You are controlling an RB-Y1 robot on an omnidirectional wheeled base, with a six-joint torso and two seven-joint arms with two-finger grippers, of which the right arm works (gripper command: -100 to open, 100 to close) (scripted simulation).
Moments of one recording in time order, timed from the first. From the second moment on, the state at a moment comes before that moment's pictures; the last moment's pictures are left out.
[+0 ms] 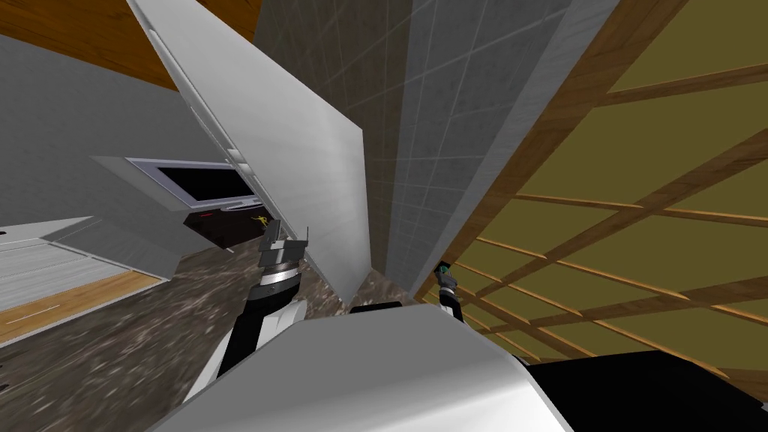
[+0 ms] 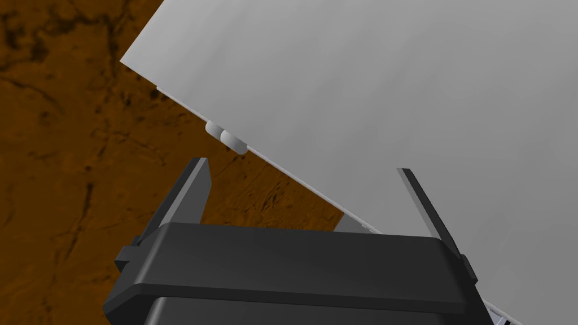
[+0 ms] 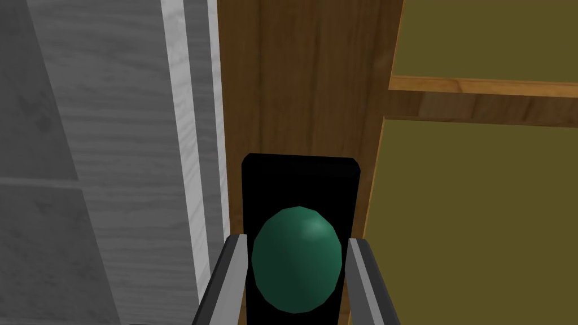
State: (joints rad) arm 0.10 -0.32 0.02 -0.69 -0.75 -0.93 -1.44
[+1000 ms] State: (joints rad) arm 0.12 -0.36 0.13 -0.73 -0.69 -0.92 -1.51
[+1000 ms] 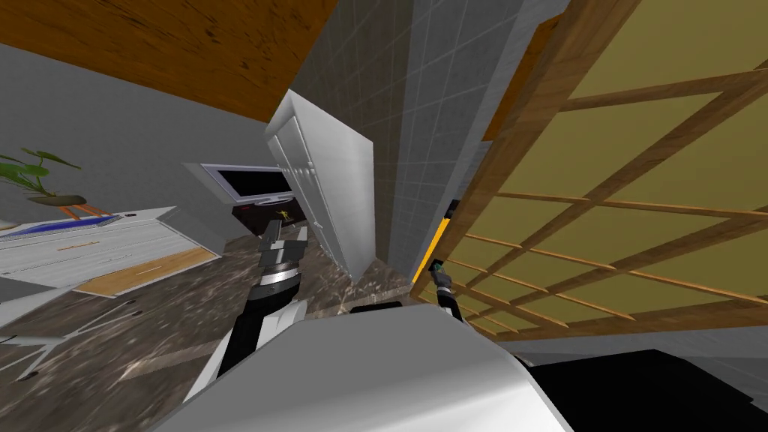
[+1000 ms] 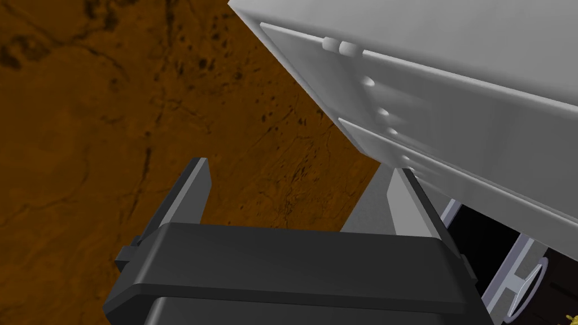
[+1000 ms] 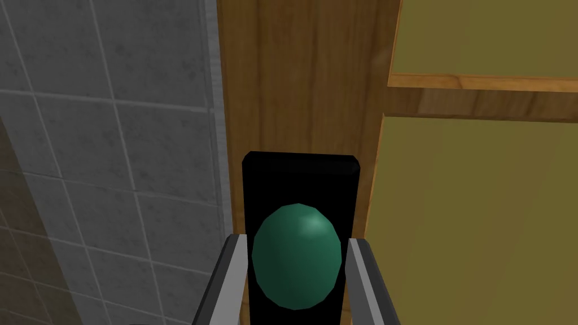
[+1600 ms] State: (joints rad) arm 0.15 -0.40 0.20 -0.76 -0.65 -0.94 -1.56
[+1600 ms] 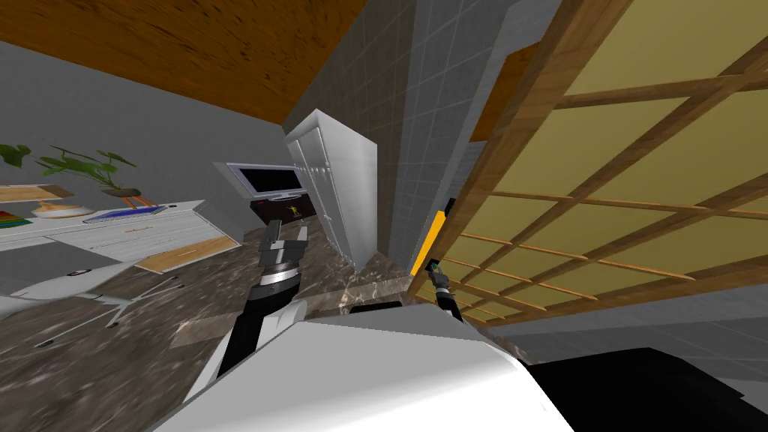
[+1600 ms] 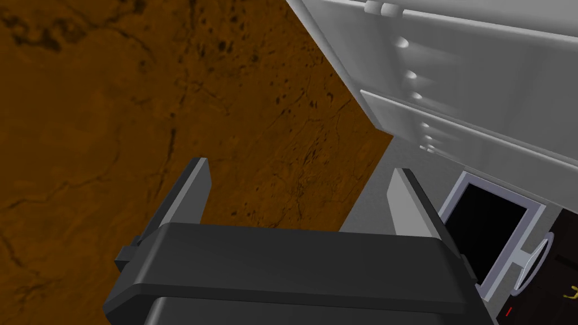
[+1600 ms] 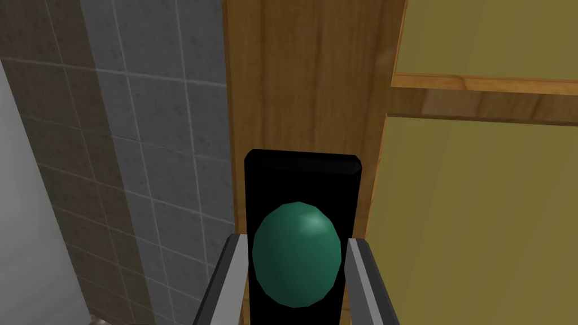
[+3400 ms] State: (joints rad) arm 0.24 -0.50 0.40 -0.81 -0.54 -1.07 -1.70
